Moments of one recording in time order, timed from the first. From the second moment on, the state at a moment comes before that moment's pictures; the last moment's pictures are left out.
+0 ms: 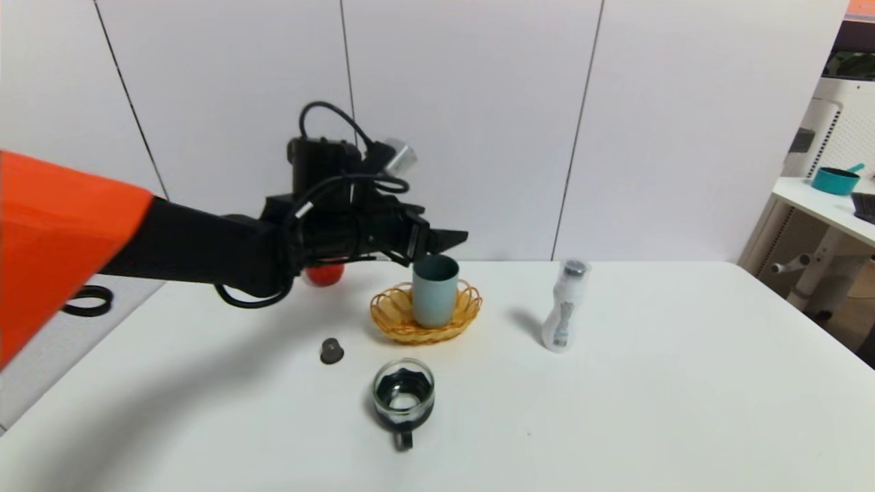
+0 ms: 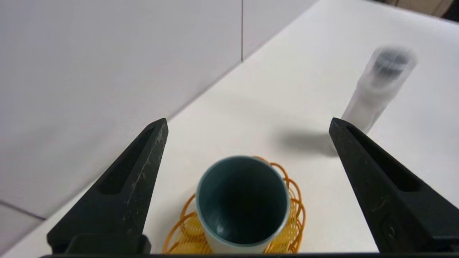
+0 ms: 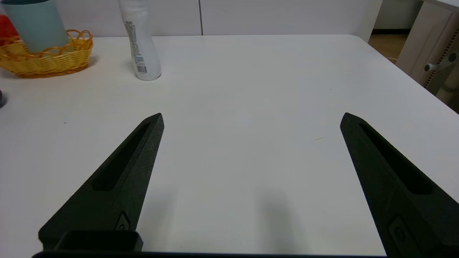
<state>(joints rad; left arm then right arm) -0.48 2.00 -1.35 -0.47 -0.39 0.09 0.00 0.00 0.00 0.01 0.00 0.01</state>
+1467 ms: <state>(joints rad) 0.02 0.37 -0.04 -0.08 -0.10 0.13 0.00 0.00 0.00 0.01 0.00 0.01</state>
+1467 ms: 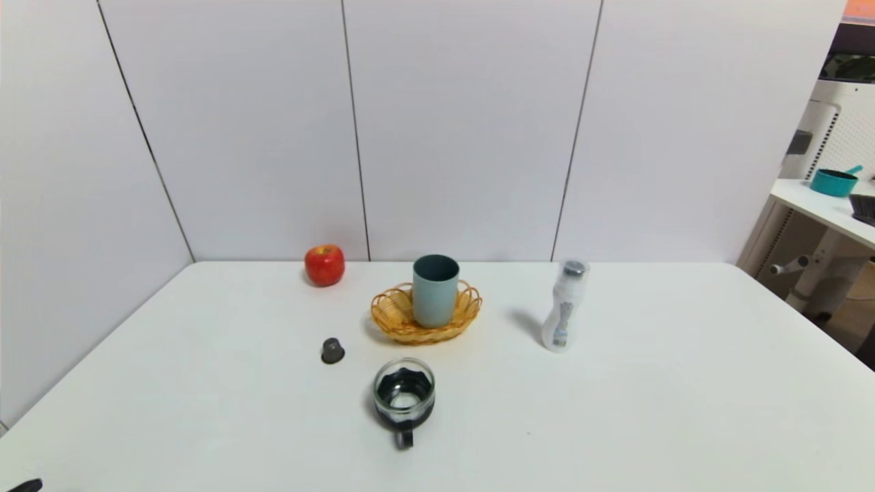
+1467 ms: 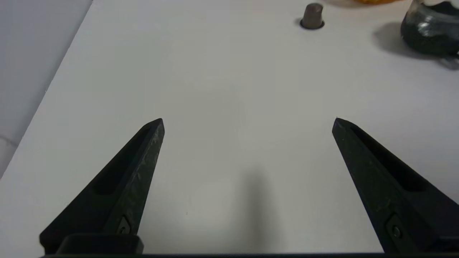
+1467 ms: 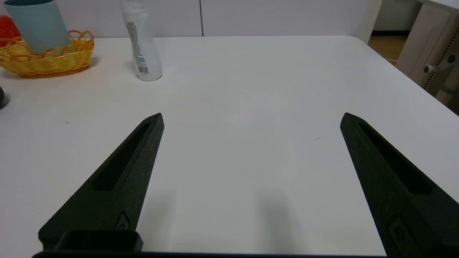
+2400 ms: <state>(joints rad) 0.00 0.00 -0.02 0.05 0.00 -0.01 0.00 0.00 0.00 0.01 0.00 0.01</state>
